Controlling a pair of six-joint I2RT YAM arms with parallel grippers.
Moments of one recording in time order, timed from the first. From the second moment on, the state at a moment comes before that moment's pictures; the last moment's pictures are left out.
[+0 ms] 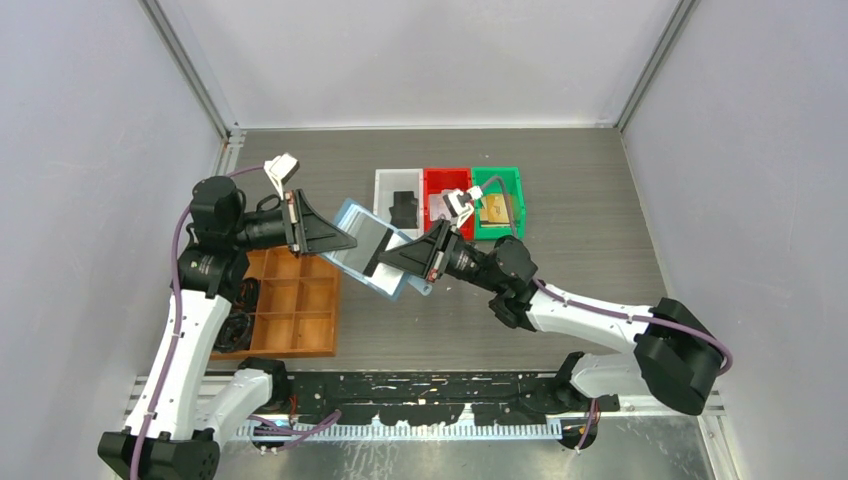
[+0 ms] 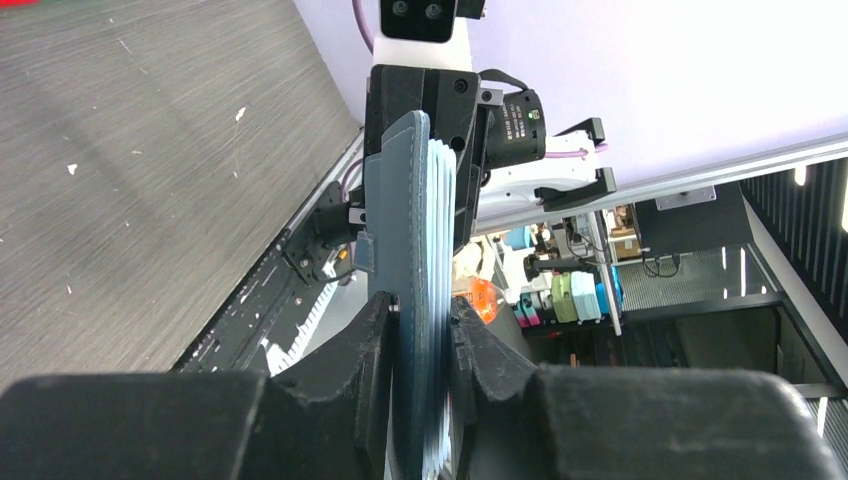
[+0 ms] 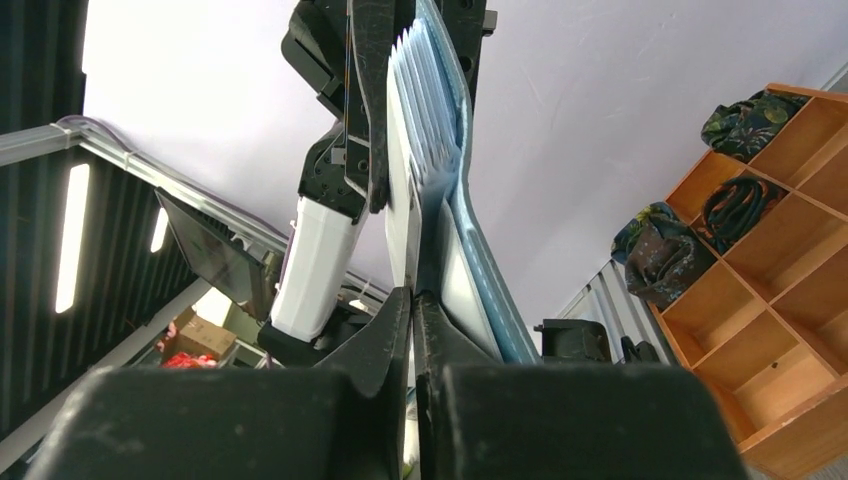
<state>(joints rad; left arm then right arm) -0.13 0.90 1.02 -0.36 1.17 -0.89 0.90 1.26 0.63 1.02 -0.36 1.28</state>
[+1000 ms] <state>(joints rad) -0.11 0.89 1.03 -0.33 1.18 -0.92 0.90 1.29 0.66 1.04 -0.36 1.32</state>
